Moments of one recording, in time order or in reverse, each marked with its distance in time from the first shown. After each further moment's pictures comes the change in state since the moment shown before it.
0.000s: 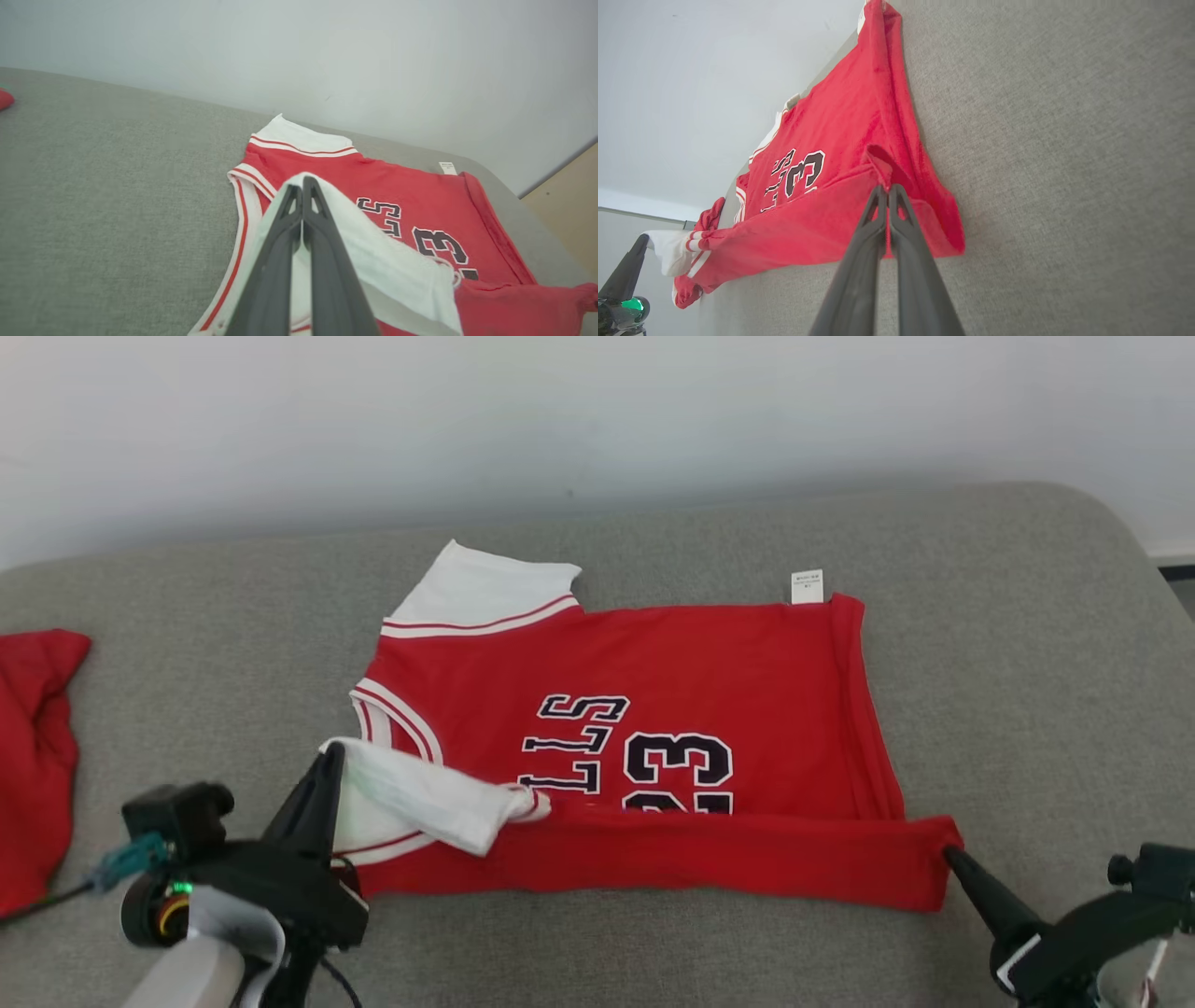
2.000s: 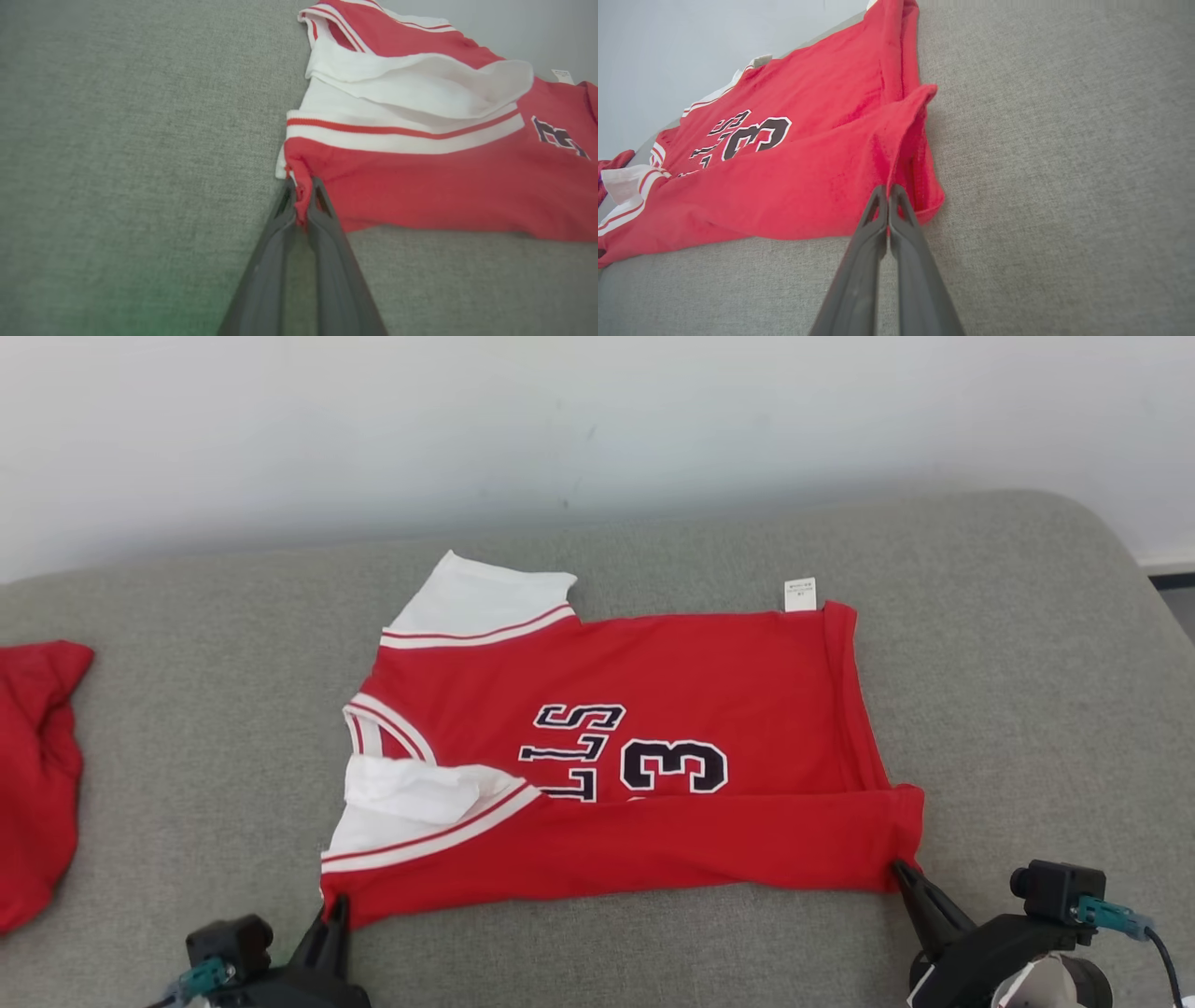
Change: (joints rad) left arm -0.003 -0.178 0.035 0.573 0.147 -0.106 -0.148; right arm -0.156 0.105 0.153 0.298 -0.391 0.000 -0.253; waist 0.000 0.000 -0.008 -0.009
